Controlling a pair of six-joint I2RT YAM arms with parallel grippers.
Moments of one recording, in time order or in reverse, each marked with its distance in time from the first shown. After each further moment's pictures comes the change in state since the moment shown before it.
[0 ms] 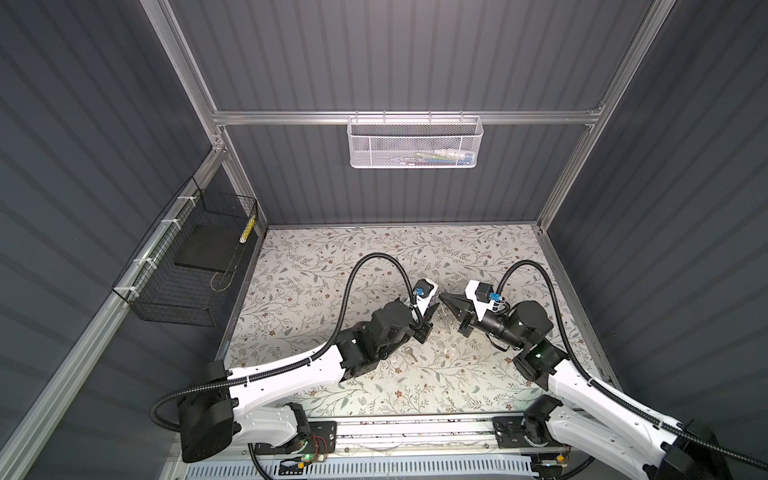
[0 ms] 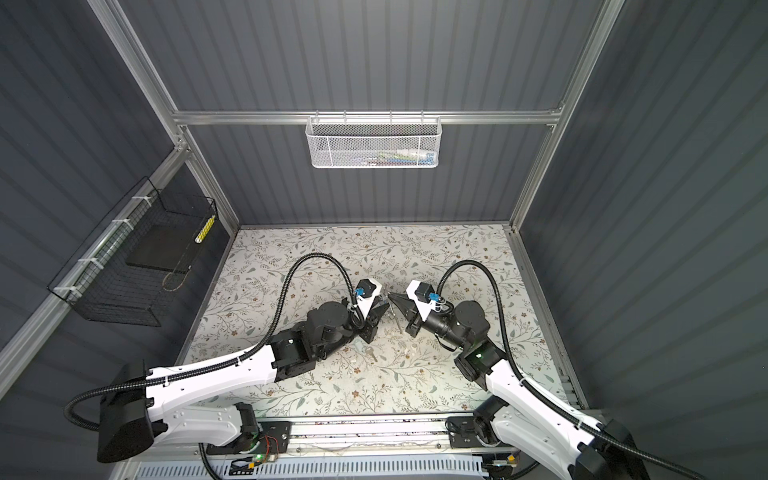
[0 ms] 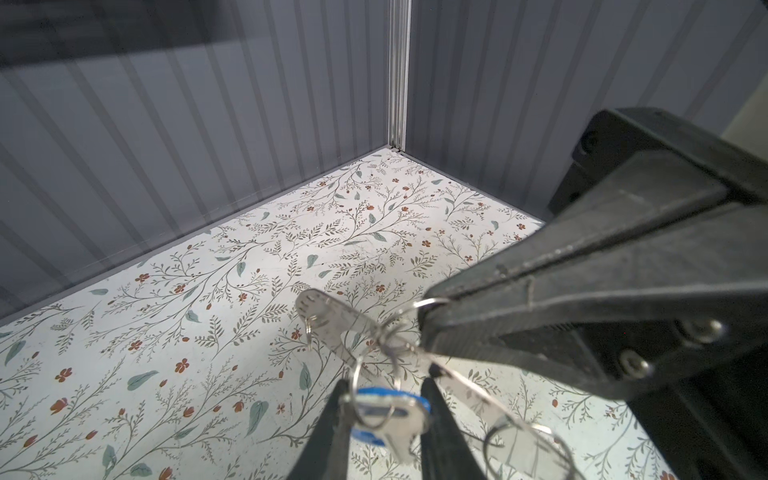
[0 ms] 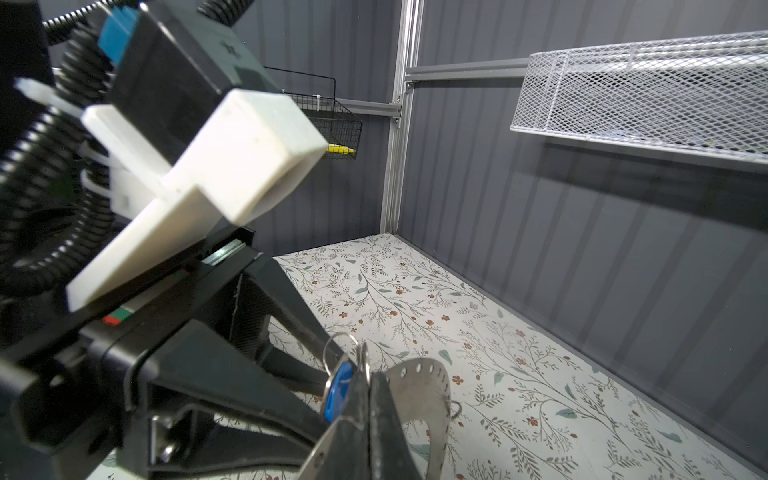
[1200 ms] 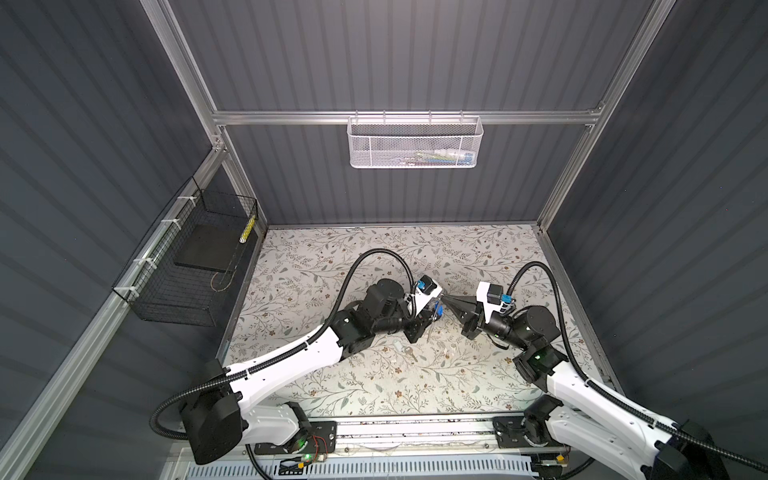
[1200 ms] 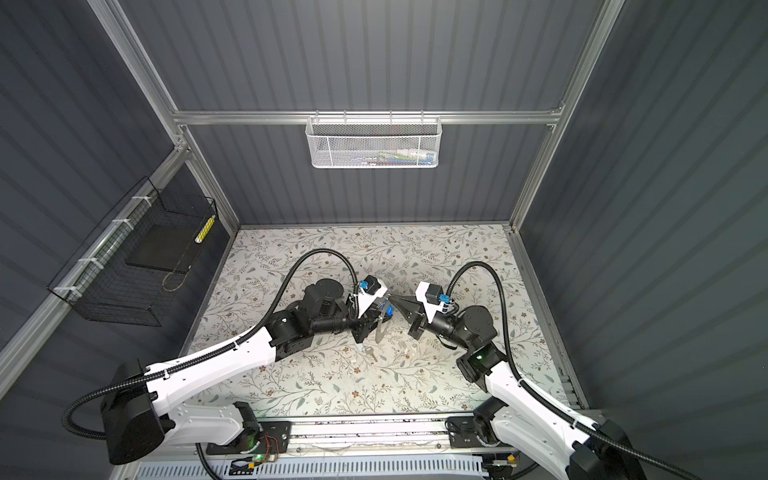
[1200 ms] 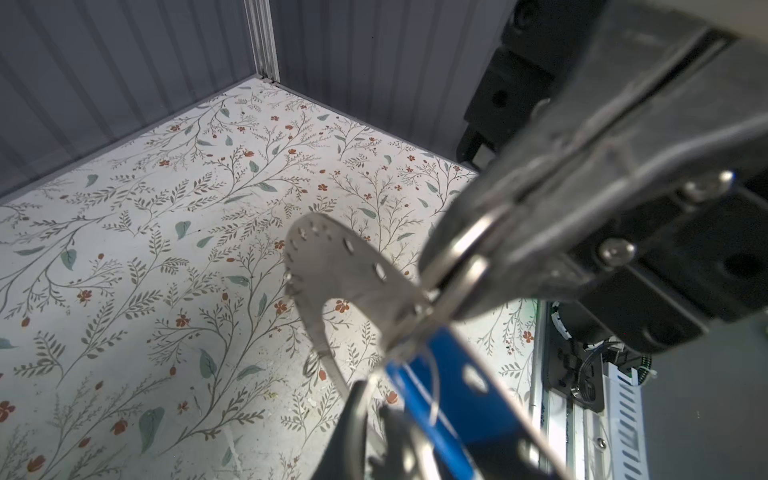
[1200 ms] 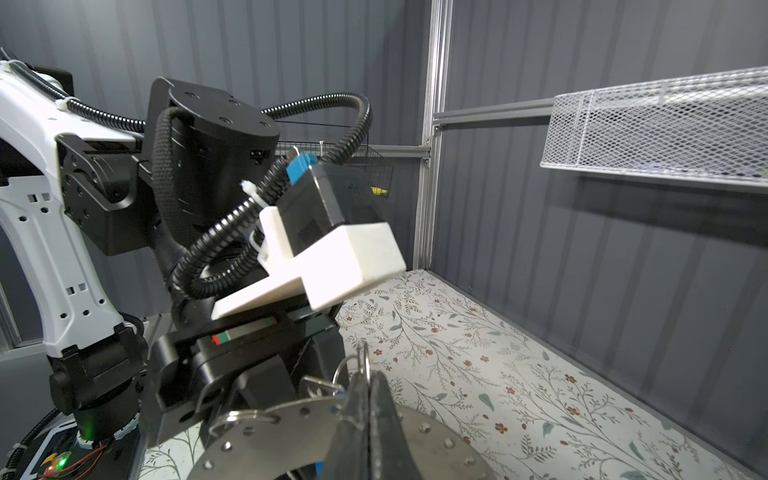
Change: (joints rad) left arm 0.175 0.031 0.095 -0.227 0.571 0.059; right arm -0.051 0.009 -0.052 0.212 -0.145 0.143
